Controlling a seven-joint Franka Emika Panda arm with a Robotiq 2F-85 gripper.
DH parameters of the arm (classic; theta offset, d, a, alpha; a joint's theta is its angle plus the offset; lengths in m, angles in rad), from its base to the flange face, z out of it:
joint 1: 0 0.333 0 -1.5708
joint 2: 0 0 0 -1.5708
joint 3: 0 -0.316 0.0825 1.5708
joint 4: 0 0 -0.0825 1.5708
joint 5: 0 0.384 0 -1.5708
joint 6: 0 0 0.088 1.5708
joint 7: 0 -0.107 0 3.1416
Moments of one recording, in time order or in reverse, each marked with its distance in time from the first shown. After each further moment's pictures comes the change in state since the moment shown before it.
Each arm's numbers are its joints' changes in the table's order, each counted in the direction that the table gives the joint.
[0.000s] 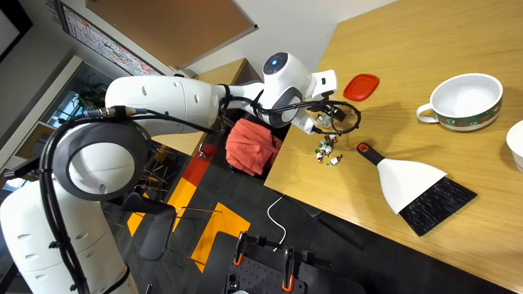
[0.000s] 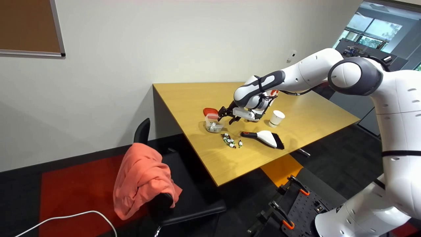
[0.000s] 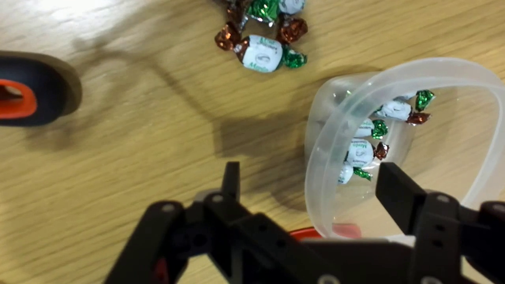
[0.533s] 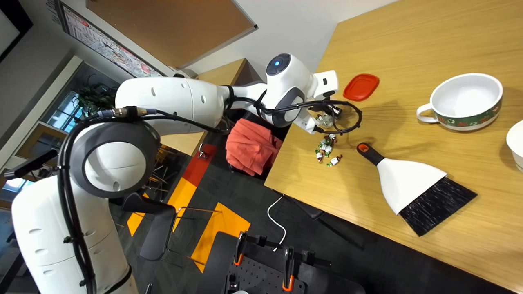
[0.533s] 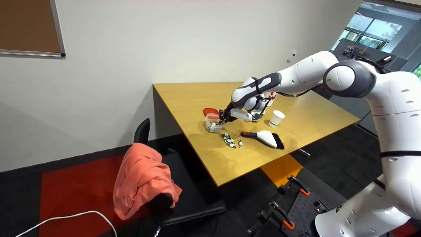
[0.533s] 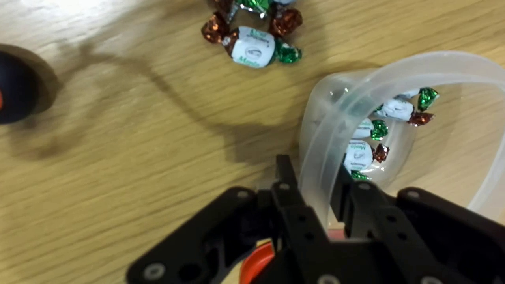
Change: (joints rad) arm 0.008 0.042 0.000 -0.044 0.000 0.000 -0.001
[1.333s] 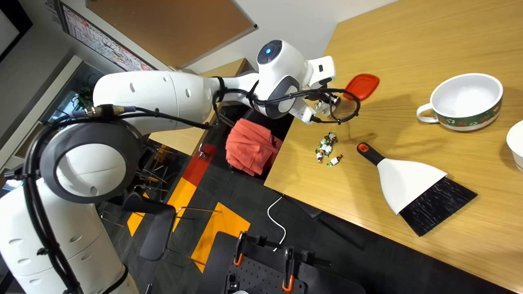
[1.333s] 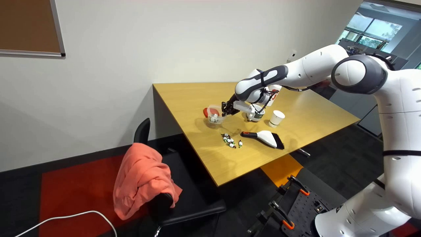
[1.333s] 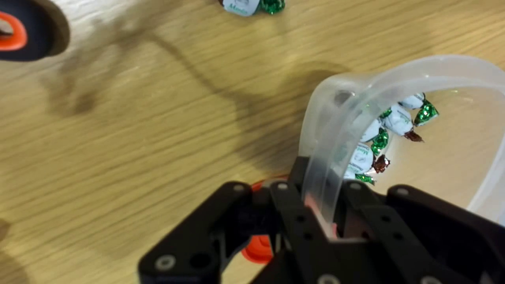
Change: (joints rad) arm -0.015 -0.077 0.000 0.016 0.000 0.000 0.001
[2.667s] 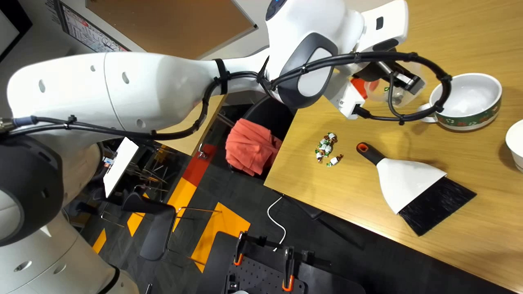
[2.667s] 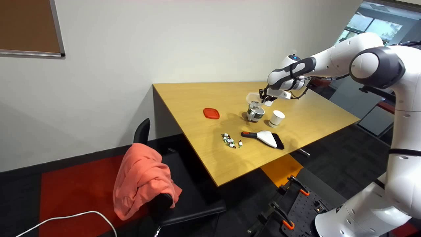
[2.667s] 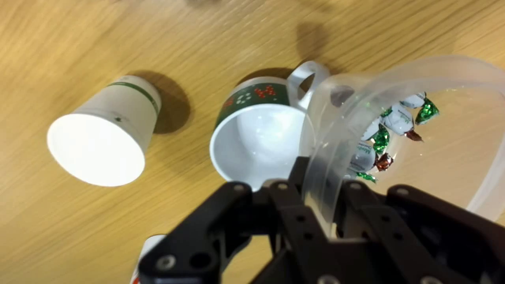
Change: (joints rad) arm -0.010 -0.162 0.359 0.052 -0.216 0.077 -0.173
